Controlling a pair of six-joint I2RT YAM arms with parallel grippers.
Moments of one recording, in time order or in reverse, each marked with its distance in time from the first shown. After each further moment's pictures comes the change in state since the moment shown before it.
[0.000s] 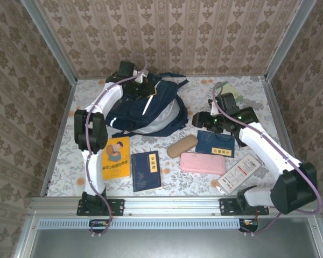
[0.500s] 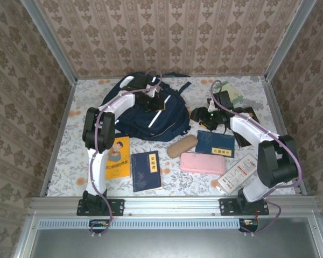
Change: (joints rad) left arm -0.097 0.062 -0.121 0.040 -0.055 0.069; right arm -0.105 0.272 -0.006 0.241 -0.161 0.165
